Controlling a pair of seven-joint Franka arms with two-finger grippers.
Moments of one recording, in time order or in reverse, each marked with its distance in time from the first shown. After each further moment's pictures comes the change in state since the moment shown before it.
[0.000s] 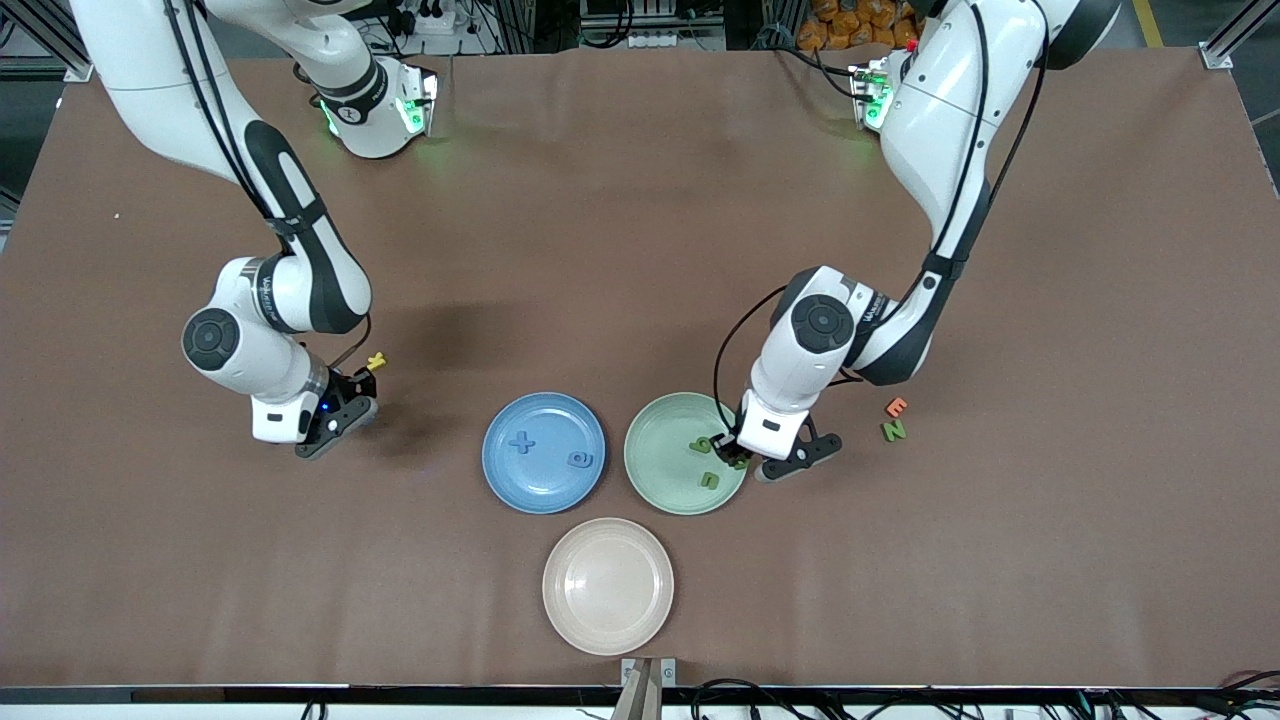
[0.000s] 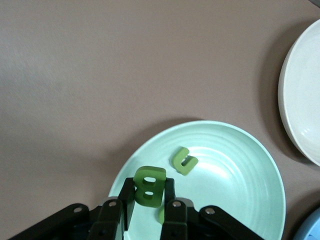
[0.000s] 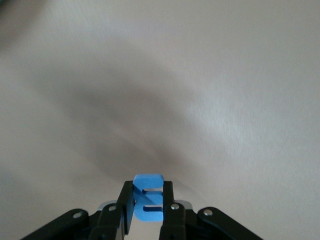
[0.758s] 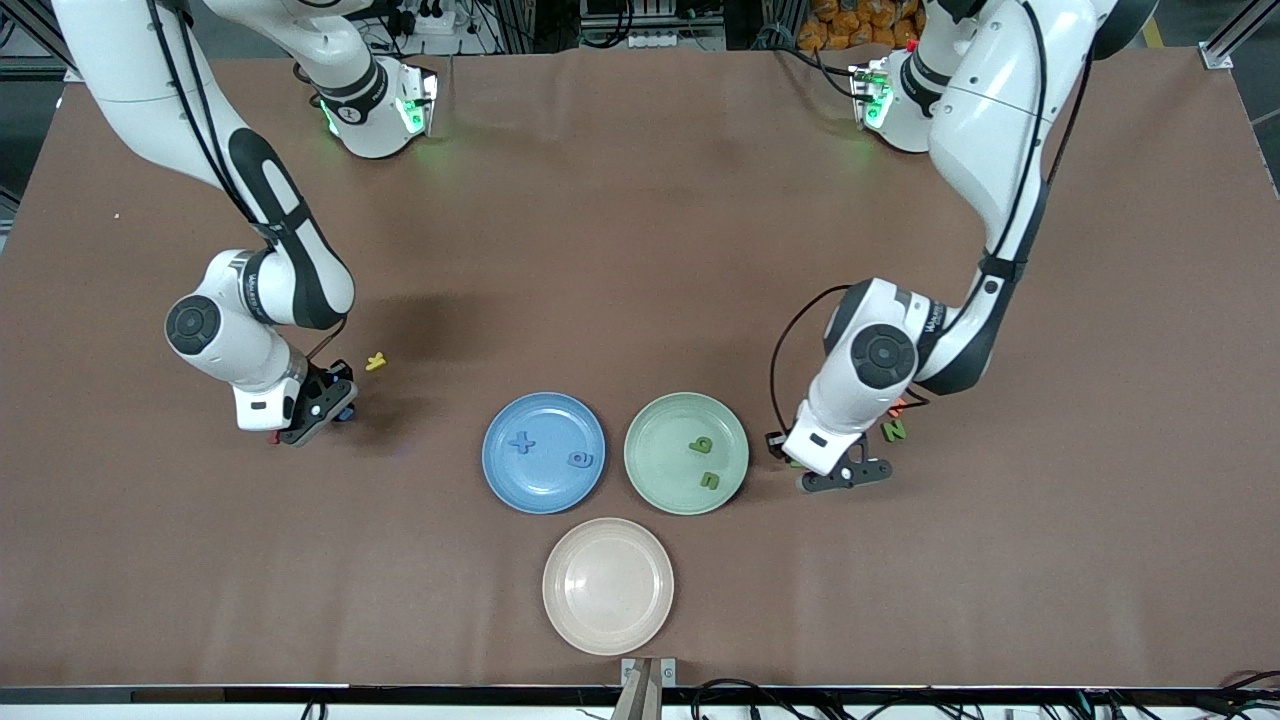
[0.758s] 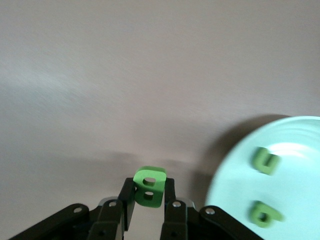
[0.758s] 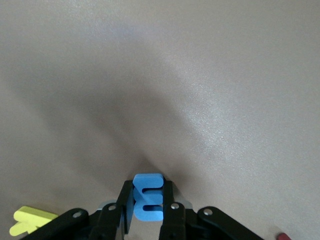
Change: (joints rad) left arm 0.102 -0.043 -0.003 -0.019 0.000 -0.177 0.350; right arm -0.075 0.002 -0.007 -0.112 -0.001 0.145 -0.238
